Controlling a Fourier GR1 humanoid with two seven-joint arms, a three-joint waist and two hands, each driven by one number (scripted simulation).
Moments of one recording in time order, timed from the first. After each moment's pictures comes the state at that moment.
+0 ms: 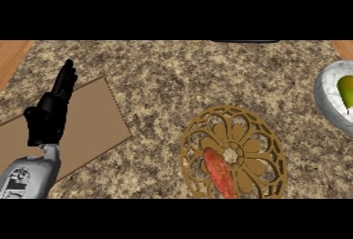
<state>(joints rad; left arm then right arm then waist) -0.24 0.28 -0.03 -1.56 -0.09 0.18 0.14 -0.65 -0.72 -0.22 -0.38 -0.01 -0.72 -0.21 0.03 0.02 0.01</state>
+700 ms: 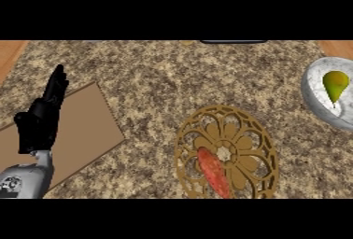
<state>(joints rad) -0.19 0.28 0.01 -1.60 -0.12 0.18 0.16 -0.36 -0.72 -0.42 -0.63 -0.25 -0.46 -0.39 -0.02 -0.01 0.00</state>
